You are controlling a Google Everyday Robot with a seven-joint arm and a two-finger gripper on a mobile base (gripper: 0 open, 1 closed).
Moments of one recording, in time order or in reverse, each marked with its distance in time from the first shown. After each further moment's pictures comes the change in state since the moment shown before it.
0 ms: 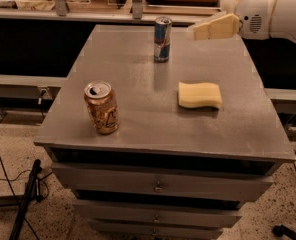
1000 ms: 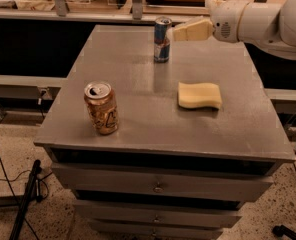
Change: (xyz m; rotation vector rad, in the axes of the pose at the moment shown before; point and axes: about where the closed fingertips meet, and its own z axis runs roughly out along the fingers) arm 0.008 -0.024 0.058 0.068 -0.070 -0.064
